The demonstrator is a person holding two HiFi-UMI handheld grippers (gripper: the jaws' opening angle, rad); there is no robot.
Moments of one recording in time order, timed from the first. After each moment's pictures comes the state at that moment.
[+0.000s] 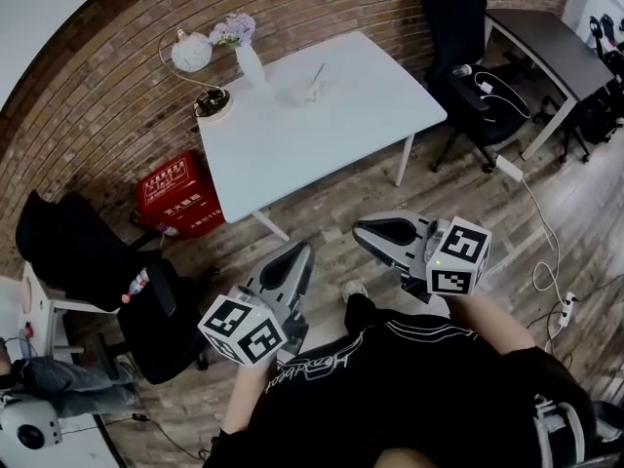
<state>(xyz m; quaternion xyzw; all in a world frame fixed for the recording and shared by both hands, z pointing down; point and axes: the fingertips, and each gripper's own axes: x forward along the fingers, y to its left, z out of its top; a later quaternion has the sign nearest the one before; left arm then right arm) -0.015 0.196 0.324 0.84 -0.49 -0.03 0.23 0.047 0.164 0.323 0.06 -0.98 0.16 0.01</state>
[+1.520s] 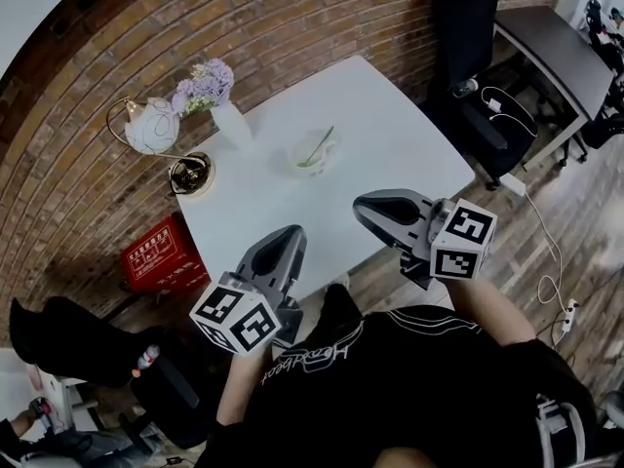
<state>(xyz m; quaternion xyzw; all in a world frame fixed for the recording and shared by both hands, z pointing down) -0.128 -0.134 0.330 0.85 -0.46 -0.01 0.25 -0.048 -0.166 0.318 0.14 -0.97 0.19 -0.01</state>
